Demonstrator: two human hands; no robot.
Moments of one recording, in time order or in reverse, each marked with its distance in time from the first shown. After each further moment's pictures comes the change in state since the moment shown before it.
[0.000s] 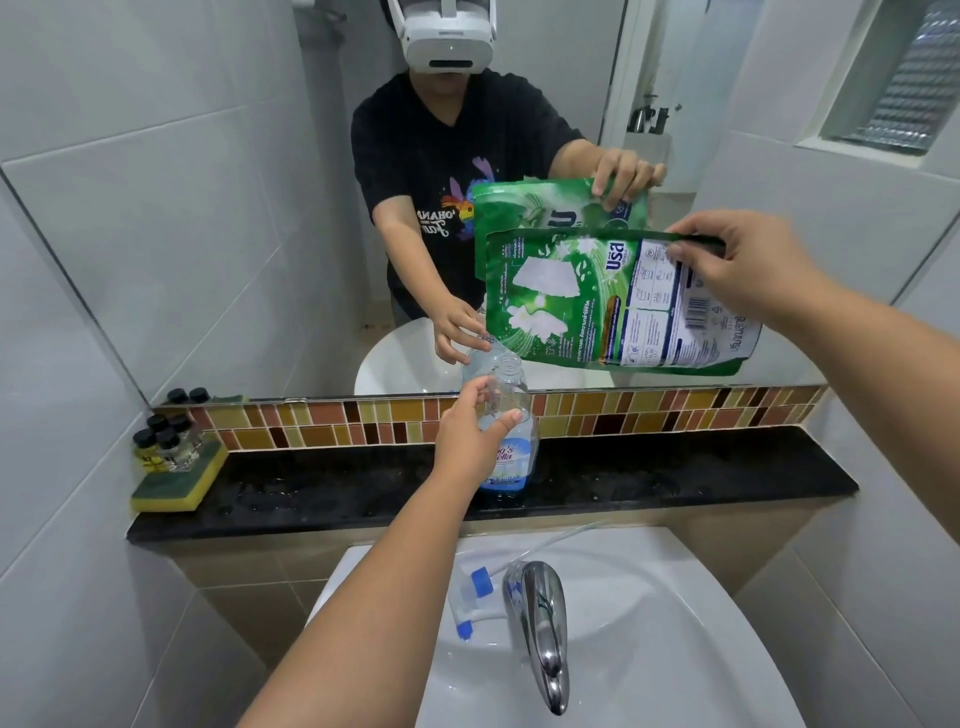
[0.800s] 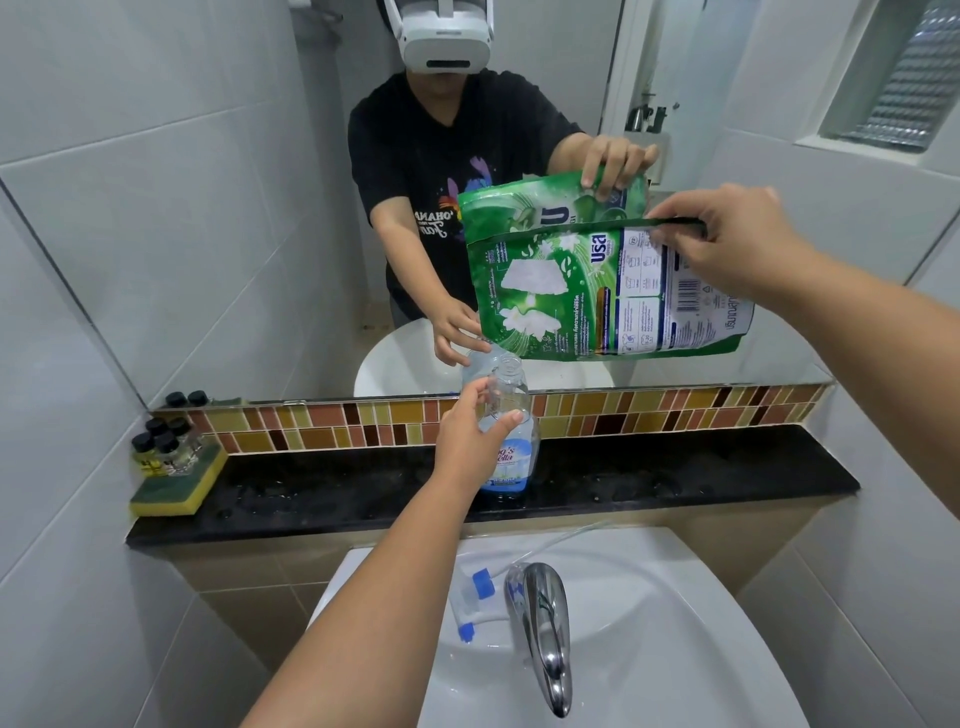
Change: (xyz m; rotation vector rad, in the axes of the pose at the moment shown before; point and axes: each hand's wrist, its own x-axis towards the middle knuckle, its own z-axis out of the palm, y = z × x) left_hand -0.001 -0.002 -0.001 -0.030 -0.019 0.045; right_hand 0.021 -0.007 -0.001 -0.187 0.084 -0.175
